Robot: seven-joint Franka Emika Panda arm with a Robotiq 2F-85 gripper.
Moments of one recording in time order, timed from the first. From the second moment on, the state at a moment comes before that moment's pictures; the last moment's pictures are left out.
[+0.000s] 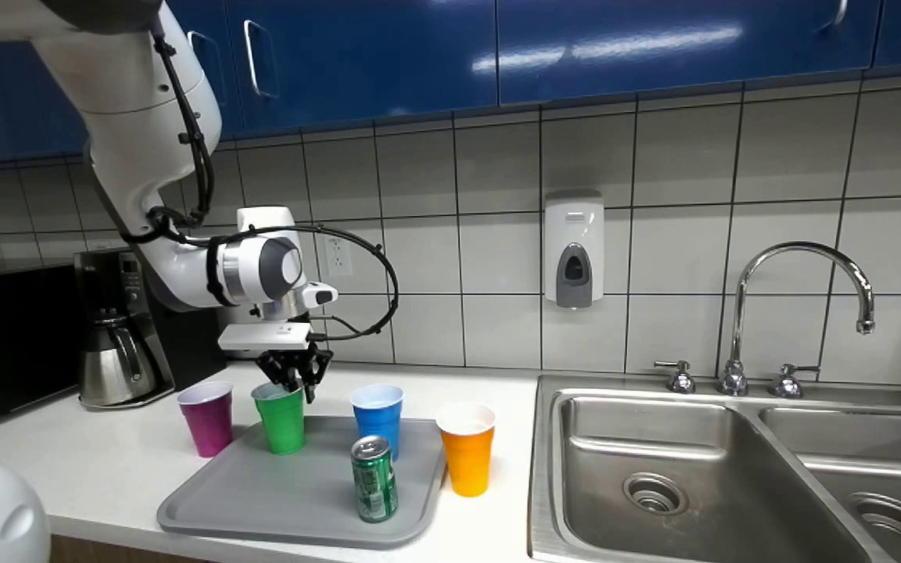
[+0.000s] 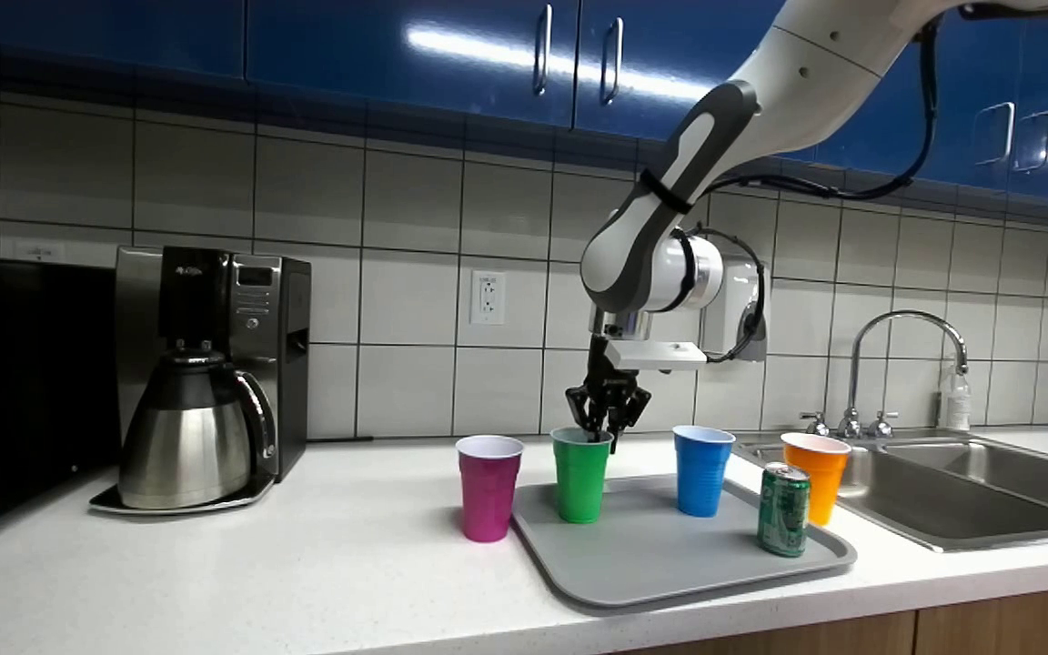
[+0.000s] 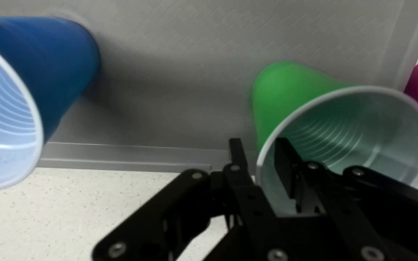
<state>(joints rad) 0.17 0.29 0.06 -2.17 -0.05 2.60 0.07</state>
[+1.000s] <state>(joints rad) 0.15 0.21 0.07 -2.16 -0.01 2.60 -0.02</state>
